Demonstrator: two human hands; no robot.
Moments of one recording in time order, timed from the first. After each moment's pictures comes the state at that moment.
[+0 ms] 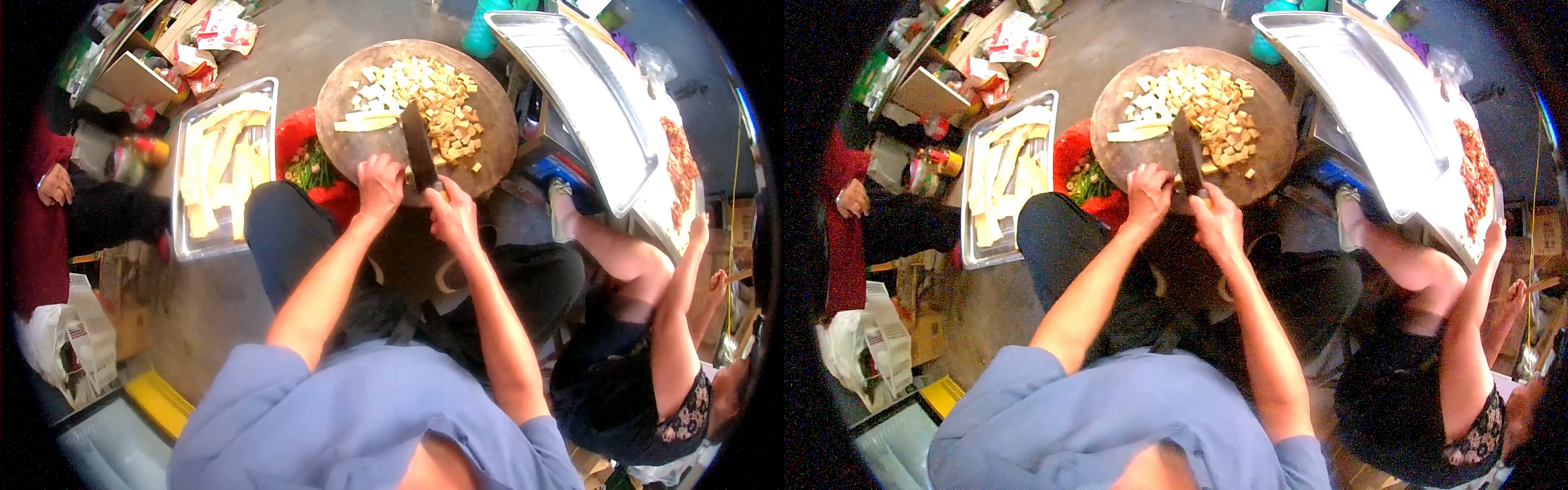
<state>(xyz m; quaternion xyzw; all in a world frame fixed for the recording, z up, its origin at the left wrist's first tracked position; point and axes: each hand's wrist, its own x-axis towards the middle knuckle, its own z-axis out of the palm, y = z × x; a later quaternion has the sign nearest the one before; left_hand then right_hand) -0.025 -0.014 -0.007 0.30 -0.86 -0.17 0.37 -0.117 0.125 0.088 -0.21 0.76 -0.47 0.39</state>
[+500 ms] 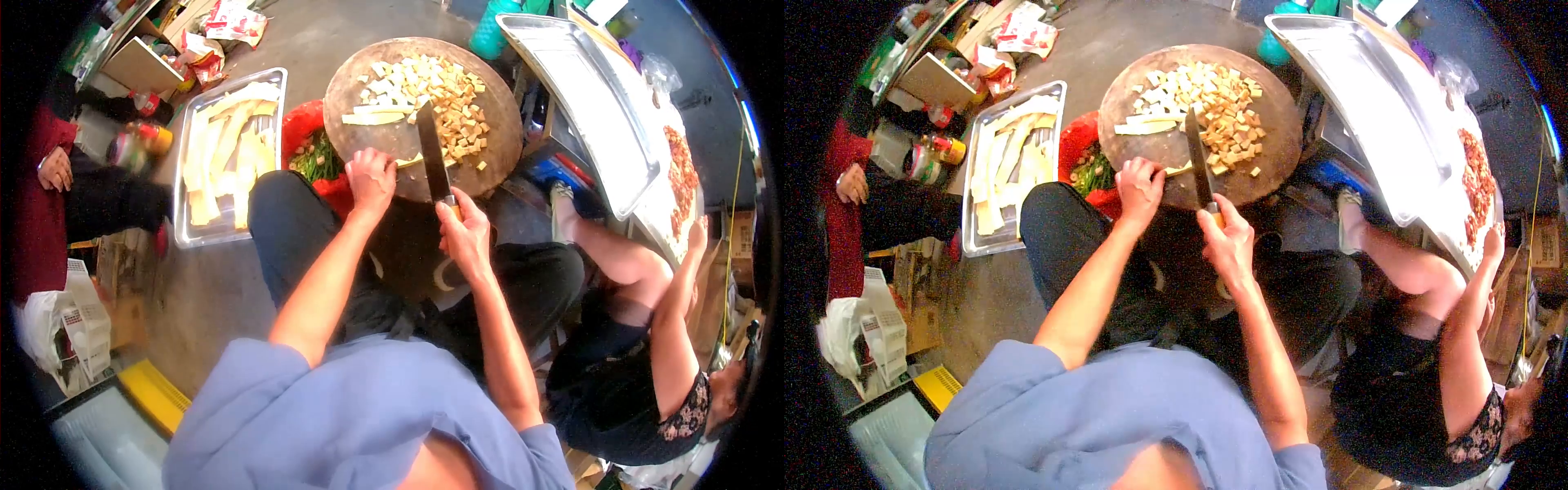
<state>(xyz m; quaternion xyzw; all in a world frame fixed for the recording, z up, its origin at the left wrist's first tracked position) -0.005 -0.016 -0.001 0.39 -0.82 -0.17 0.38 -0.097 0.159 0.107 -0.23 0.74 -0.52 0.36</state>
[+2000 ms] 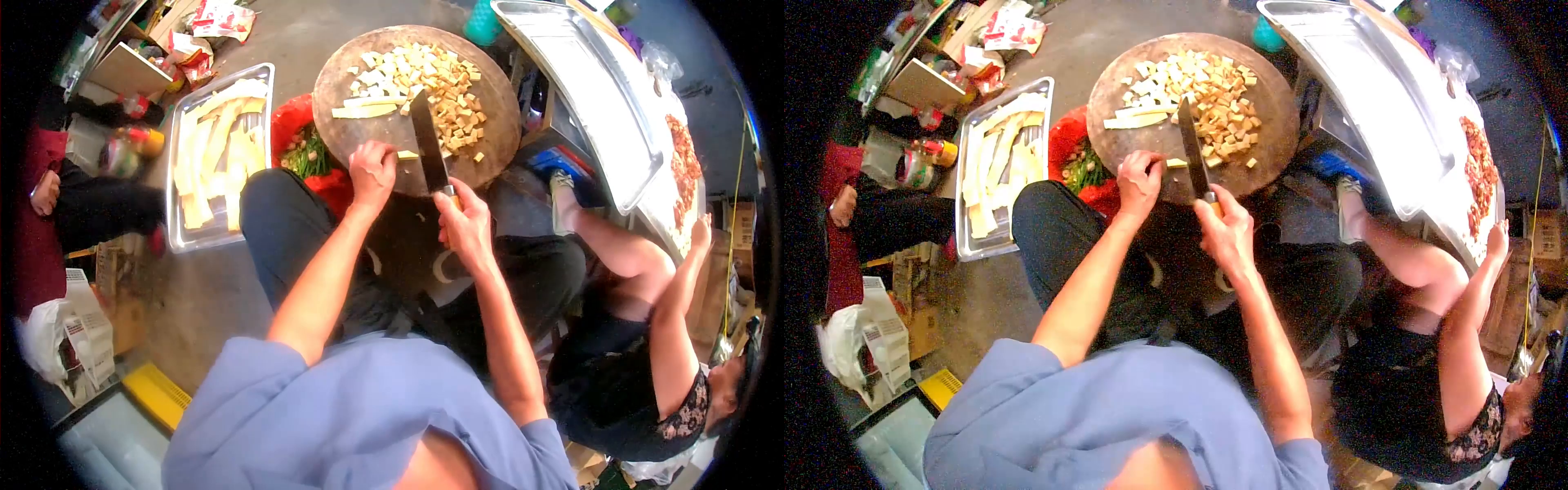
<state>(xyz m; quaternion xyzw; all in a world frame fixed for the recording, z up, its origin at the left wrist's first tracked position) -0.021 -0.017 -0.004 0.34 -0.79 -0.23 0.44 -0.107 0.152 0.112 -0.21 0.73 -0.52 0.39</state>
